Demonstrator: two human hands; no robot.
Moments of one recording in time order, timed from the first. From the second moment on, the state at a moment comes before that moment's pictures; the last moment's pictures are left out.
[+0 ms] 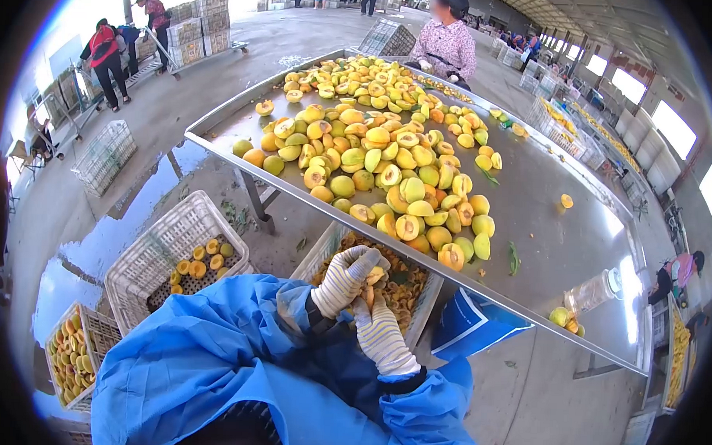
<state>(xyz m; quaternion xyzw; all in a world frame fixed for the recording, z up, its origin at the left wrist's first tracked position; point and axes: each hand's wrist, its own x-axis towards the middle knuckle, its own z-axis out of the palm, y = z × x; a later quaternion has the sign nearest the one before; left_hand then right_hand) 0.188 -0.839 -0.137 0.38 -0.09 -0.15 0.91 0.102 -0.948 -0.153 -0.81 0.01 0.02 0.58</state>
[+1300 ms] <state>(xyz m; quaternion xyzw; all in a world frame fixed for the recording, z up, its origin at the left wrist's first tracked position) 0.218 -0.824 -0.132 0.45 -0.14 -0.39 0.79 0.091 -0.954 -0.099 -0.40 0.14 0.32 0.84</state>
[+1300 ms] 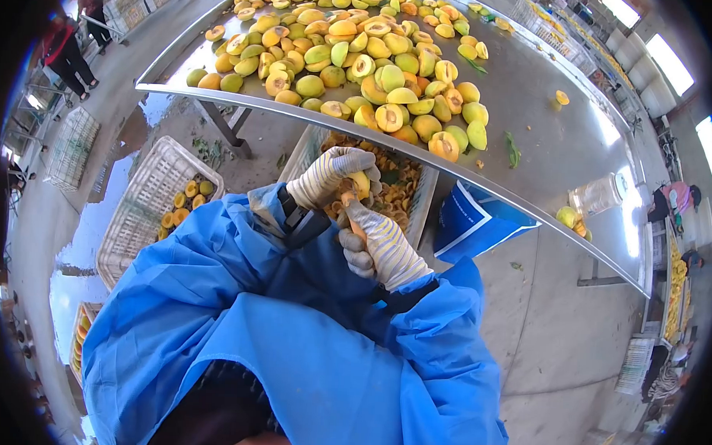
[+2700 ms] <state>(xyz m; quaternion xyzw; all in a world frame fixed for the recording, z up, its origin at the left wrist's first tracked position) 0.233 -0.852 -0.110 0.27 -0.01 -0.33 0.90 0.088 -0.948 -0.041 -0.55 0.11 0.09 0.82</state>
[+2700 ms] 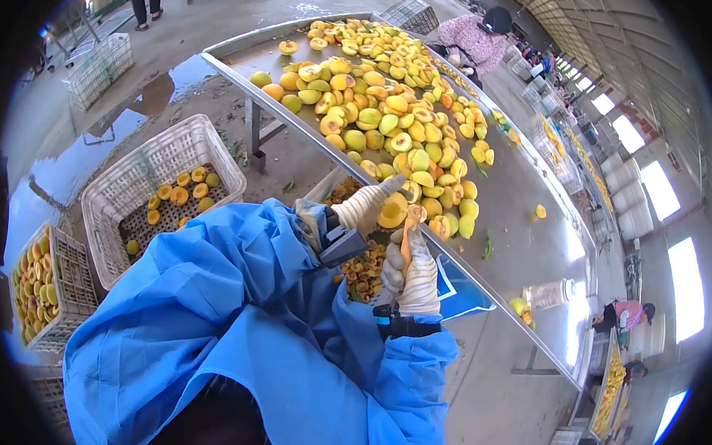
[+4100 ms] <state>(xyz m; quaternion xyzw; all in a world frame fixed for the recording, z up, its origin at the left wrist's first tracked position) 0.363 -0.734 -0.107 0.74 -0.06 0.08 0.67 0.161 -0.944 -0.122 -0.82 -0.08 -0.08 0.56</state>
